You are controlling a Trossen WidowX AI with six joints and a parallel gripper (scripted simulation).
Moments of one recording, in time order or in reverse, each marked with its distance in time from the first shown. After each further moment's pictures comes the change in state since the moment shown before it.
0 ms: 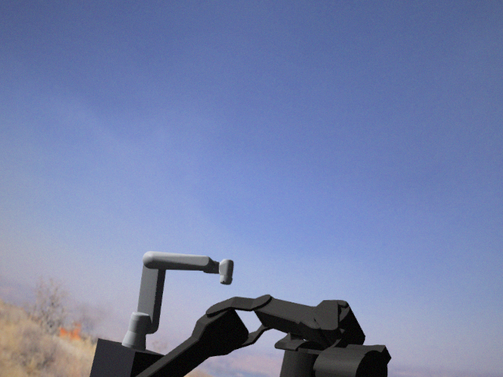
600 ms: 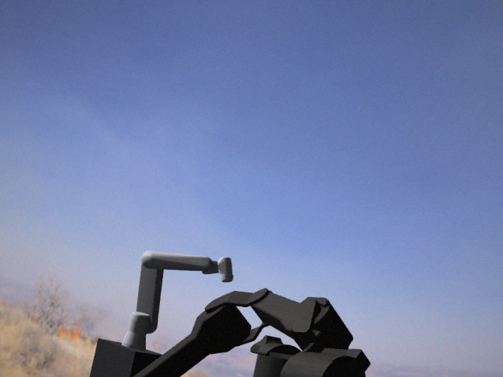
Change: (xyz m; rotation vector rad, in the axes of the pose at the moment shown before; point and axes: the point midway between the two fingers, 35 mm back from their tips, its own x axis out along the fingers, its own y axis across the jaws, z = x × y) arm 0.010 -0.054 0.022 0.331 -0.002 -0.004
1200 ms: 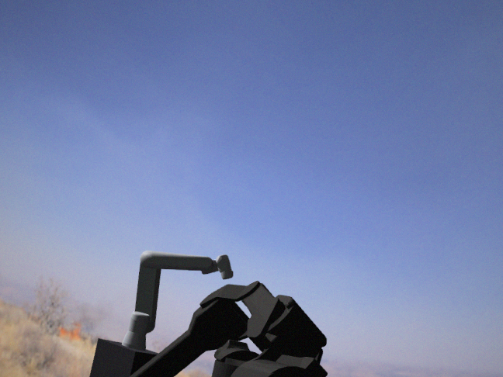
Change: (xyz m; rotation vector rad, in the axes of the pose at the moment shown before) arm 0.013 -0.049 0.030 0.337 0.005 0.000
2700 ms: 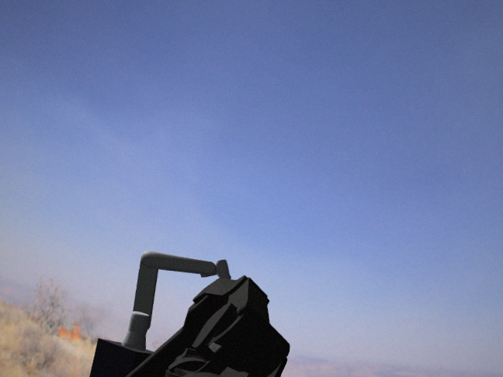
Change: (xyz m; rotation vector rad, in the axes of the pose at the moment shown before) arm 0.018 -0.036 0.033 0.278 0.010 0.000
